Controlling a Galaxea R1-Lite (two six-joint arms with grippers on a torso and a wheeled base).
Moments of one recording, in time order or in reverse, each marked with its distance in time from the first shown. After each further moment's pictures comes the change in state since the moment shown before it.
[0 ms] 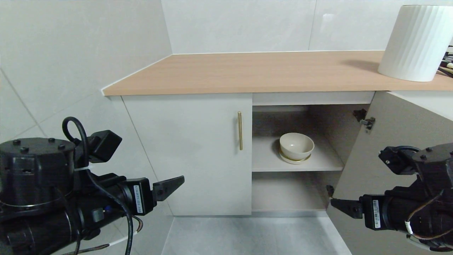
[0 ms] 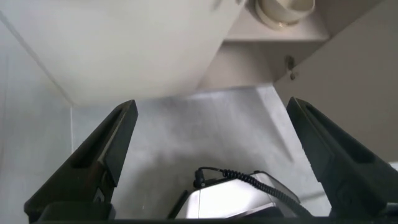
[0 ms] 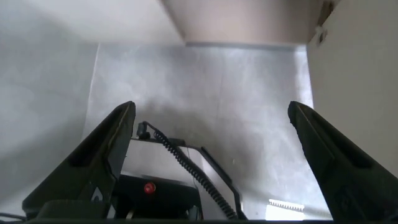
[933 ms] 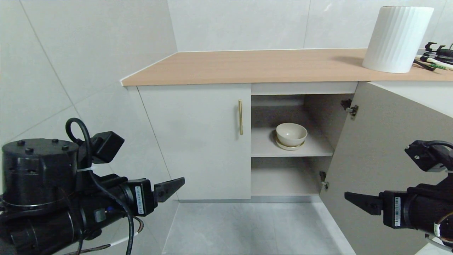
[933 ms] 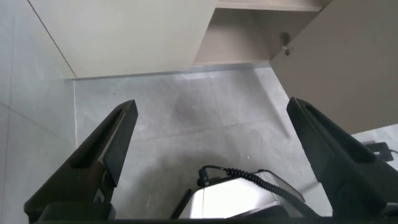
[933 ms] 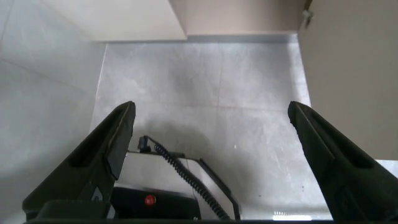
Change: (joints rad) left arm 0.000 0.007 0.003 0.000 0.000 0.013; right arm -0.003 -0.109 0.021 0.006 -0.044 -0.003
